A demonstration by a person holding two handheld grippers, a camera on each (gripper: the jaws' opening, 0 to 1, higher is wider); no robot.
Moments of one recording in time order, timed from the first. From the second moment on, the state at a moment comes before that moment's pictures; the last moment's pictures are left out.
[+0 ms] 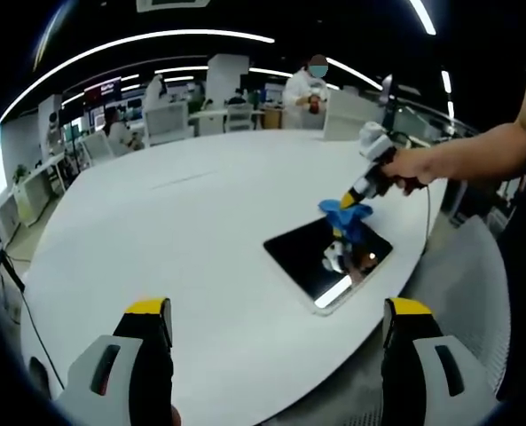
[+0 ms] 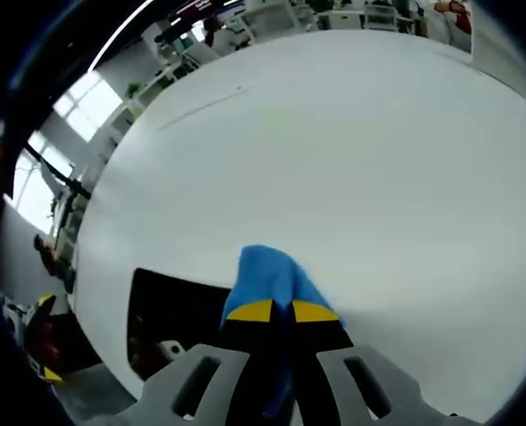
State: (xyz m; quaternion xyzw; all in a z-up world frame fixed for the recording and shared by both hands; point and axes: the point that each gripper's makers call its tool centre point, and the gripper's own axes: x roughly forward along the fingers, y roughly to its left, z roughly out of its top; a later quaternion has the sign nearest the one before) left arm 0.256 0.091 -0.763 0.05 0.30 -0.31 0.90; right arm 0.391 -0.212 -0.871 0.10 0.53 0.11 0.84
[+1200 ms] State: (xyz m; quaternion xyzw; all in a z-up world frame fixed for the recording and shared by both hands) left arm 0.254 0.079 -0.763 0.05 0.29 -0.32 0.90; right arm 0.359 -0.305 -0.846 0.10 0.50 0.08 0.85
